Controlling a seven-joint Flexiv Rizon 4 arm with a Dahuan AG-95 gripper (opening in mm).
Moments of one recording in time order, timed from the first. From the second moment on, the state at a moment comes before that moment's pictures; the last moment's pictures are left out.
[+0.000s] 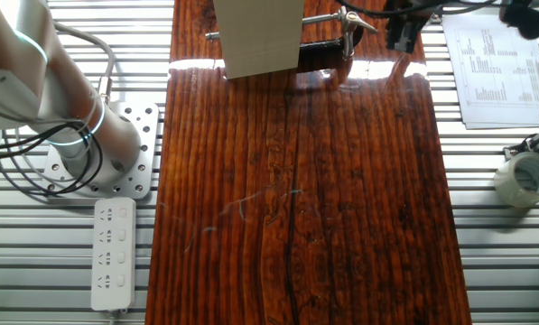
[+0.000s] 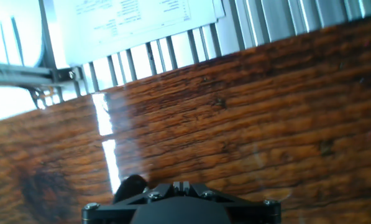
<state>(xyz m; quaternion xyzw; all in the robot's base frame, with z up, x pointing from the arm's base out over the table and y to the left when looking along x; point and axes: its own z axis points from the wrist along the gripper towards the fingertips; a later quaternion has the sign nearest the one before) 0.571 0.121 0.226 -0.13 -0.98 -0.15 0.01</state>
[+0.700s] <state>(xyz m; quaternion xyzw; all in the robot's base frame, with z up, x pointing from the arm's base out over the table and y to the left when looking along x) 0.581 0.159 0.203 -0.13 -0.98 -0.16 0.02</state>
